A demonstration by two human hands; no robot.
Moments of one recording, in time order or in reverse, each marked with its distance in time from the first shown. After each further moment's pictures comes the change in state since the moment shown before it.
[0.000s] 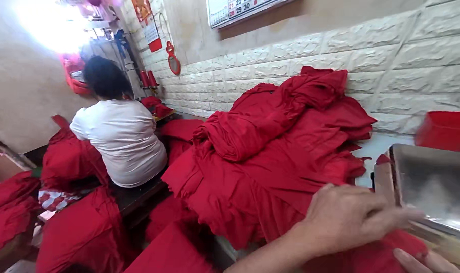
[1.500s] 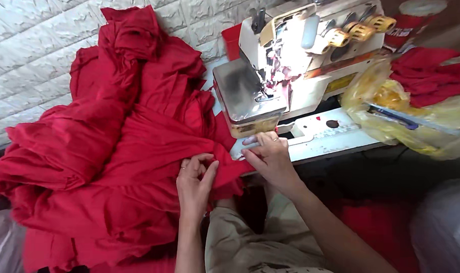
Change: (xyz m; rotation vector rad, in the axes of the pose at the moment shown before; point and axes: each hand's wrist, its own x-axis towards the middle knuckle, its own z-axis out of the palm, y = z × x) left_hand -0.075 -0.048 0.002 -0.108 -0.010 -0.307; right_hand -0.011 0.039 0.001 -0.958 0.424 -0.017
